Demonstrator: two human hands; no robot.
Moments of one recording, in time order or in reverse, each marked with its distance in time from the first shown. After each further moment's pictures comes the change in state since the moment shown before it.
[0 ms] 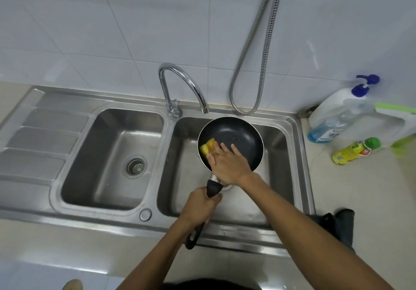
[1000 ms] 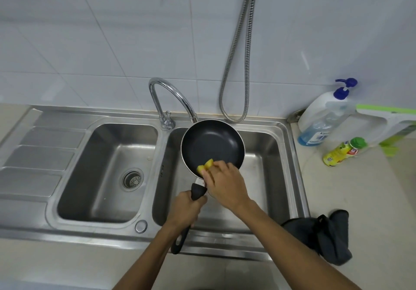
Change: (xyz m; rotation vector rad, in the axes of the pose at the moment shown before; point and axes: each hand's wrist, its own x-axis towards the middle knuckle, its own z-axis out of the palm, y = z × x) left_hand 0.005 0.000 -0.013 -0.022 0.117 -0.018; right_hand -0.038 0.005 0.033 -0.042 0.459 0.044
